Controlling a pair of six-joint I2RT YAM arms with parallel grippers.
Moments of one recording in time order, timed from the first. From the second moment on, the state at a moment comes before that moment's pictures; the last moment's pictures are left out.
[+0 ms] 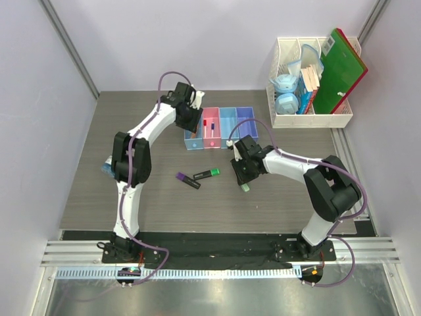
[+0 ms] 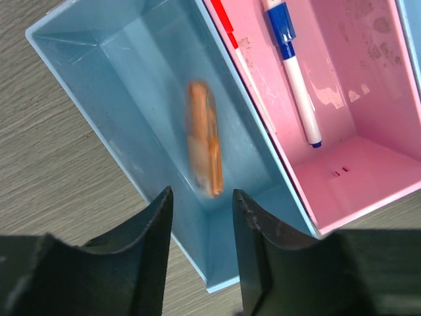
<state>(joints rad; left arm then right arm) -0.38 2.22 1.95 -0.75 0.10 0.06 0.60 1.69 0.98 -0.44 -0.04 0.11</state>
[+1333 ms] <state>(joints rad) -0.21 1.57 1.15 -0.70 -0.08 0.50 0.62 1.74 1.49 -0.40 -0.04 0.01</state>
